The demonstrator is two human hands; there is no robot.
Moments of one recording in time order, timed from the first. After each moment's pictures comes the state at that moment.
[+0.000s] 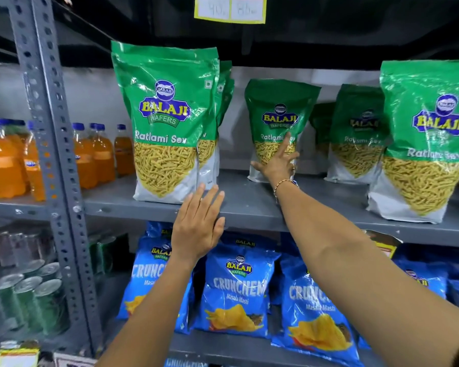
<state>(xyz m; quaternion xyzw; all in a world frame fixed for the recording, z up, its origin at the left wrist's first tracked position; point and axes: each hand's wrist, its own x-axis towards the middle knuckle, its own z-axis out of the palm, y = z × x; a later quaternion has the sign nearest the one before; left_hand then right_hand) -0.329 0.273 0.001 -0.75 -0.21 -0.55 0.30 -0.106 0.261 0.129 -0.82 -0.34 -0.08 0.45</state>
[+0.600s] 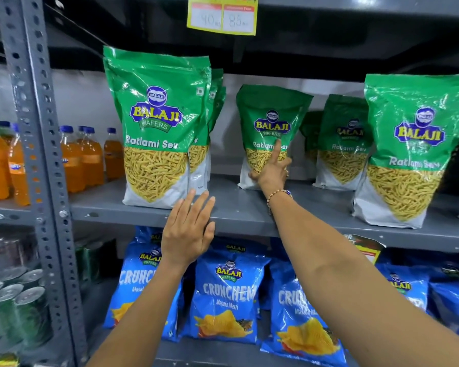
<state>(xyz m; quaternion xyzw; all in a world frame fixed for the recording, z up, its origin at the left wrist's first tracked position) -0.327 0.274 -0.001 -0.74 -0.21 -0.57 0.30 -0.114 0.241 0.131 -0.82 -0.34 -0.12 0.45</state>
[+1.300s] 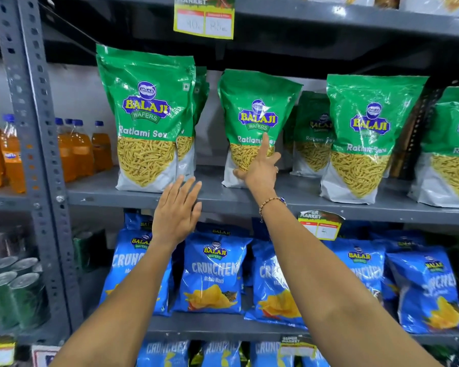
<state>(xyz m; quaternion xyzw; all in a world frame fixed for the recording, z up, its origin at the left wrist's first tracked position) -0.340 0.257 0.005 -0.81 -0.23 -0.49 0.22 -0.172 0.158 0.121 -0.82 -0.35 -0.18 0.42</state>
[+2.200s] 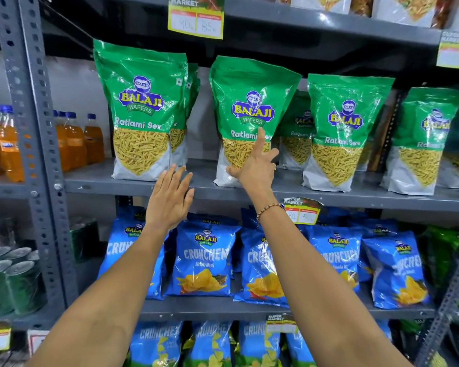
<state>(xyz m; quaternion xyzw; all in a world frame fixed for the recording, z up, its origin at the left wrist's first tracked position) -0.348 0.245 0.012 -0.84 -0.25 -0.45 0.18 -0.225 0.090 0.122 -0.82 -0.35 -0.19 0.43</state>
